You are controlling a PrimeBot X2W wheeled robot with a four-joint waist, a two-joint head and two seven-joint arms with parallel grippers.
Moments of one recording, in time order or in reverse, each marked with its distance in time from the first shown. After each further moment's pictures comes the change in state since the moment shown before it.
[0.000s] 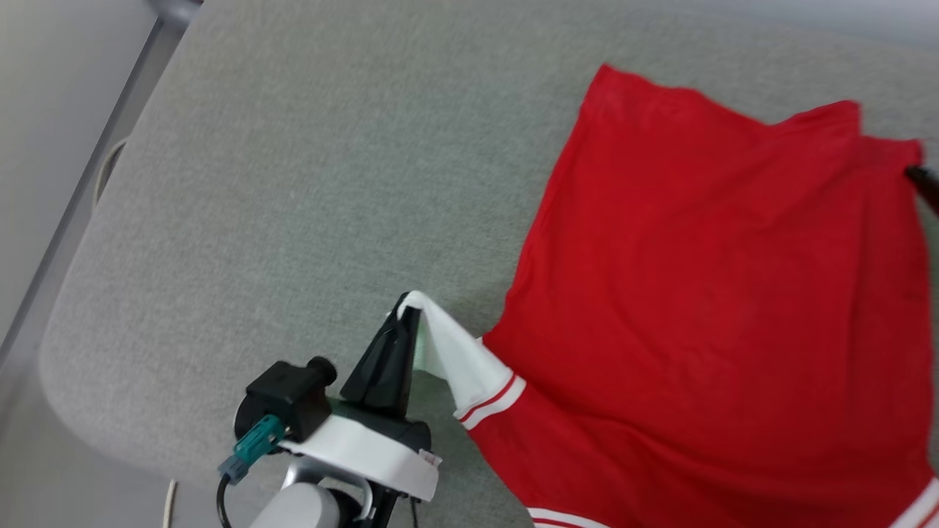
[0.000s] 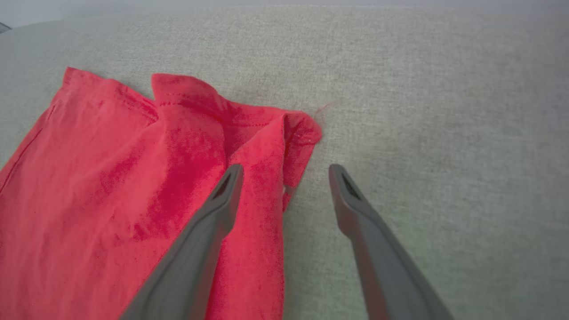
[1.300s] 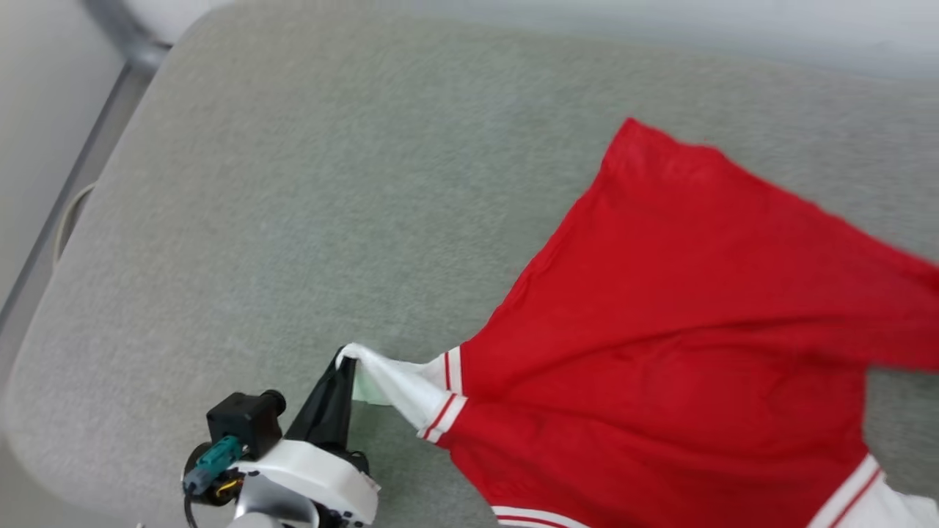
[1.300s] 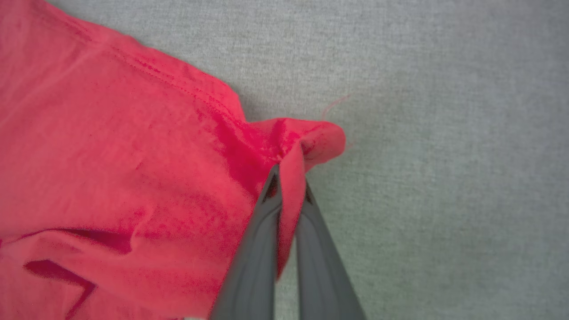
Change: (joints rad) left arm 0.064 0.000 0.118 0.163 0.014 -0.051 0.027; right arm 0.233 -0.072 -0.059 -0.104 0.010 0.000 0.139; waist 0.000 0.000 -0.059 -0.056
